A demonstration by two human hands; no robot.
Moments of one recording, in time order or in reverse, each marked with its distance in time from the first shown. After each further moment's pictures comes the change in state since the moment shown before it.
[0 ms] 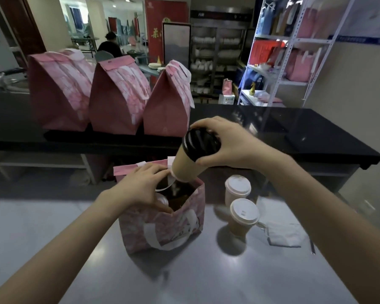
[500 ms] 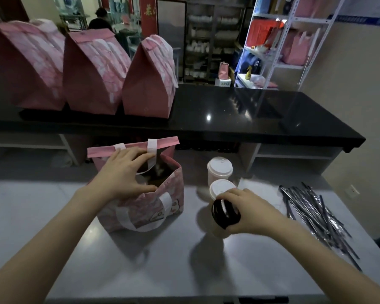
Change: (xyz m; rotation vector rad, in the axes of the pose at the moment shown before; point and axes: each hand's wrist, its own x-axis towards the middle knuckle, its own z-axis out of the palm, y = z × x) left_hand -0.008 0.030 0.027 0.020 0.173 -0.130; right_hand -0.153 0.127 0.089 -0.240 -0.317 0.236
